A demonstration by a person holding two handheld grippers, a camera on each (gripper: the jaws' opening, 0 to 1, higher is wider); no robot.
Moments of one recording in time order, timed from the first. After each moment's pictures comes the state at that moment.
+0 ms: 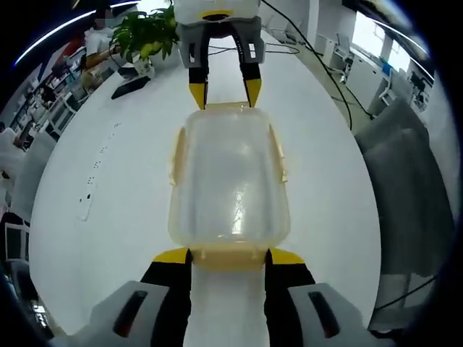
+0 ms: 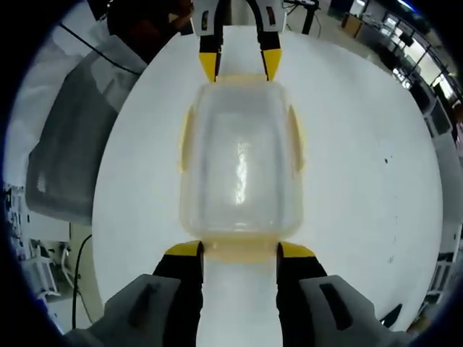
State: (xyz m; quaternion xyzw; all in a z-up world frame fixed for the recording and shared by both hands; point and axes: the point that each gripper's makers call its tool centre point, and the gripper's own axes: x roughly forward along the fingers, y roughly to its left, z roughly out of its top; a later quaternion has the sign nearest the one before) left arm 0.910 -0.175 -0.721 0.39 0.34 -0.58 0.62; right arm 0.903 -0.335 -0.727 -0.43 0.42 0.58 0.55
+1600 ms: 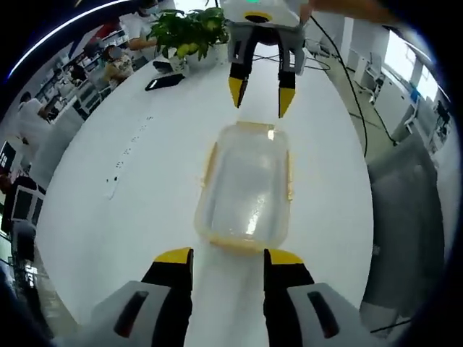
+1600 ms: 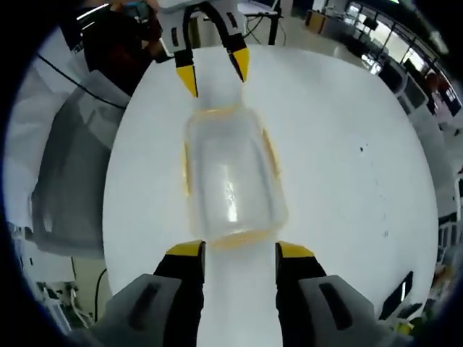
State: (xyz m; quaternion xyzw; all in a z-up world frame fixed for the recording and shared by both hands) left arm 0.913 -0.165 -0.681 0.34 0.37 -0.49 0.71; right arm 0.898 -0.330 -0.689 -0.35 0.42 0.52 0.65
